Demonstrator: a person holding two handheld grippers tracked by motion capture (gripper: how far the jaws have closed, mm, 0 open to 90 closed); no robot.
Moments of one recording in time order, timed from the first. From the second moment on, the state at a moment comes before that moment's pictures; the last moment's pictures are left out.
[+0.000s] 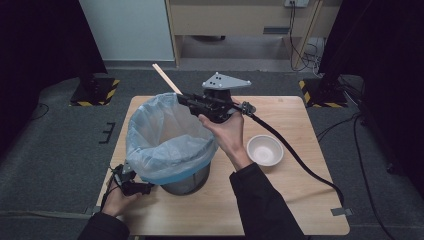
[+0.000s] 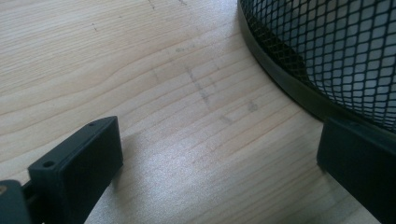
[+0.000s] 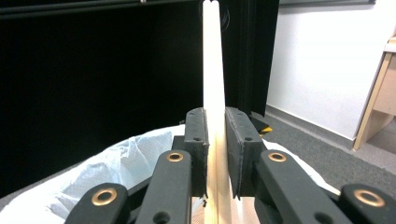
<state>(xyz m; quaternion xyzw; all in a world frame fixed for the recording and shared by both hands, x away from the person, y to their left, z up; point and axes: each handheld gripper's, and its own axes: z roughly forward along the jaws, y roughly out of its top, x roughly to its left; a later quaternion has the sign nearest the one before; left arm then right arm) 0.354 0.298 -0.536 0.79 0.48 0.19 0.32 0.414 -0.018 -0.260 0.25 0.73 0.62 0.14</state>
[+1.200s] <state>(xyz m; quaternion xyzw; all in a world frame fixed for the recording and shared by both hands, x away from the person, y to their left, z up) 0.354 0.297 -0.536 0.79 0.48 0.20 0.32 0.401 -0.191 -0.275 0.38 0.61 0.65 0.23</state>
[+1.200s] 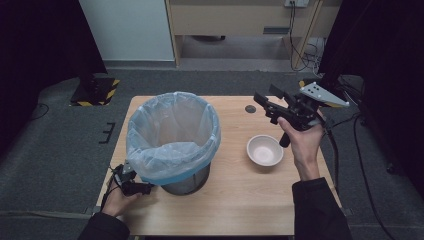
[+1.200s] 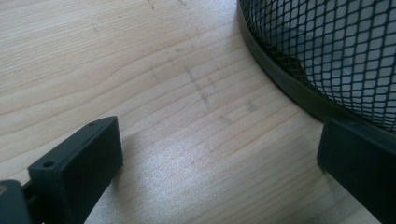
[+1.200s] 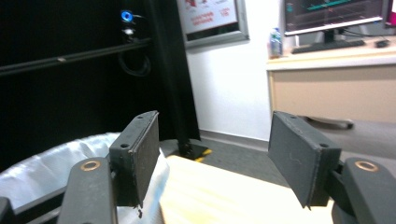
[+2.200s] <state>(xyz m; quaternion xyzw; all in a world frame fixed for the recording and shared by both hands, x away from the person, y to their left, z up) 0.355 0.296 -0.536 0.79 0.48 0.19 0.32 0.426 -0.262 -0.445 0.52 0.64 0.50 0.26</state>
